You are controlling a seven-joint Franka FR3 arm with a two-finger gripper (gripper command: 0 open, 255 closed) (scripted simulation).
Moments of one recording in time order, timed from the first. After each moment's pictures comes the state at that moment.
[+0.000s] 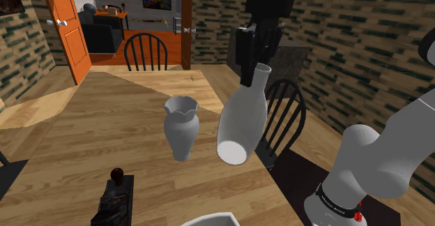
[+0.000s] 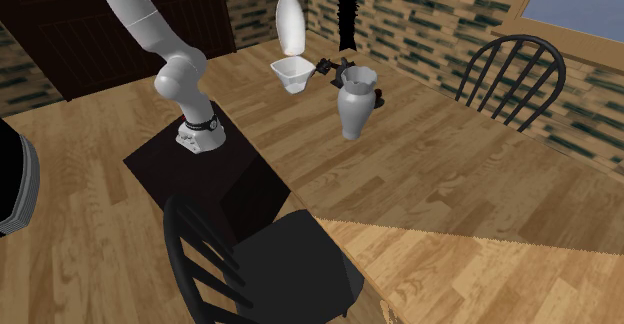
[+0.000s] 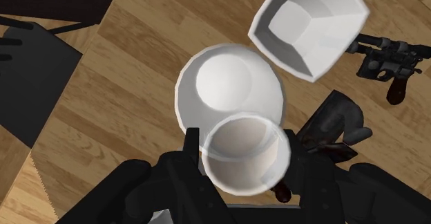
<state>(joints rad) 0.34 -0.35 0.35 -1.64 0.12 1.31 0.63</state>
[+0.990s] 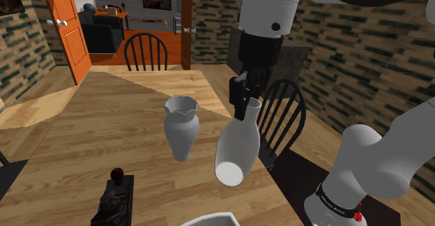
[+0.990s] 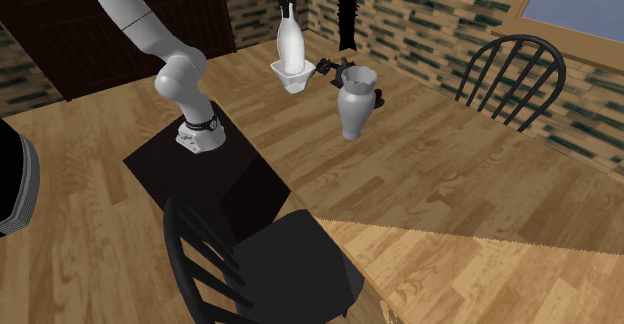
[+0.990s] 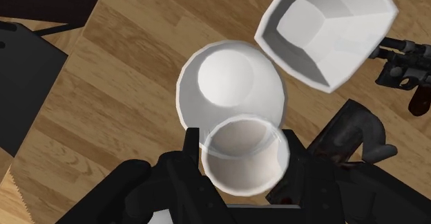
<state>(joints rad) 0.35 -0.44 0.35 -1.94 0.15 1.51 0.61</state>
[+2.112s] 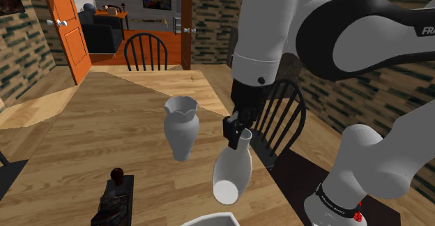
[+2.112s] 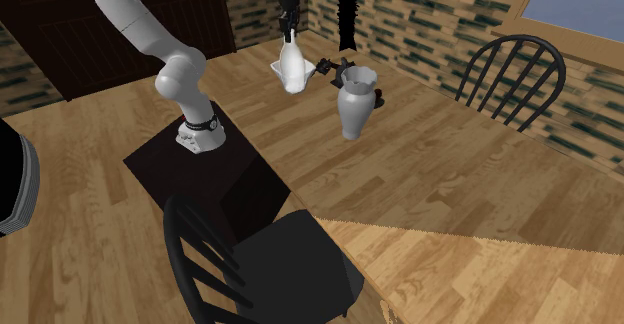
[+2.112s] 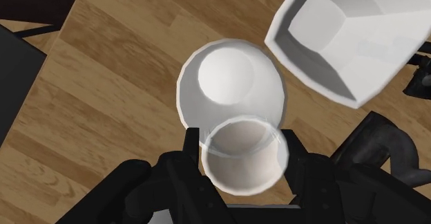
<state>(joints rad) 0.37 -0.48 0.37 -2.20 0.17 1.73 0.59</state>
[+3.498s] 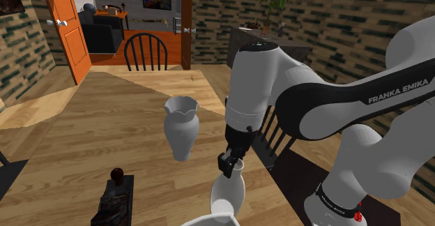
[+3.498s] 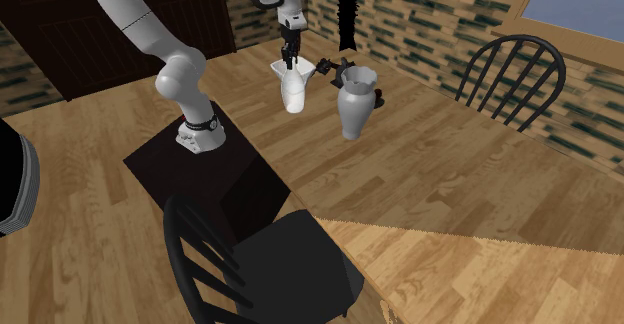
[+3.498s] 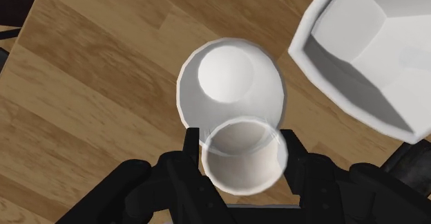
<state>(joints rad) 0.38 -0.44 0.41 -2.45 0.19 2.02 0.59</state>
